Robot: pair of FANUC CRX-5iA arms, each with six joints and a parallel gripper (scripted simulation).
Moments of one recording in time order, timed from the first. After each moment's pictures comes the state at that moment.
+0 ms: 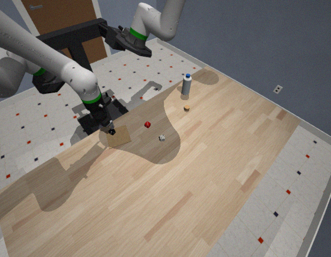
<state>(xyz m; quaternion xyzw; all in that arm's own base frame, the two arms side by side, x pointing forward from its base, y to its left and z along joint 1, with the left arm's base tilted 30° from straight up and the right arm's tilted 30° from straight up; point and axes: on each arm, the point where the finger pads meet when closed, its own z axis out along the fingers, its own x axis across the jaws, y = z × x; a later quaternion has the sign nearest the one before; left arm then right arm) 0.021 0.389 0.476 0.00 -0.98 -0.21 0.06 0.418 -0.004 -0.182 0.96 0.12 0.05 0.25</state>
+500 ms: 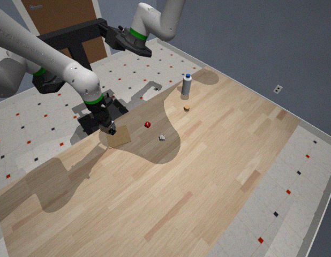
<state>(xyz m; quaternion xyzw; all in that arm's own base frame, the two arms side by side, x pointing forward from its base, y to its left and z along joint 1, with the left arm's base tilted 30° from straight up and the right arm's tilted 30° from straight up) 0.021 0.389 0.476 0.00 -0.98 -0.21 0.06 0.430 -0.001 -0.182 0.95 0.15 0.05 0.26</state>
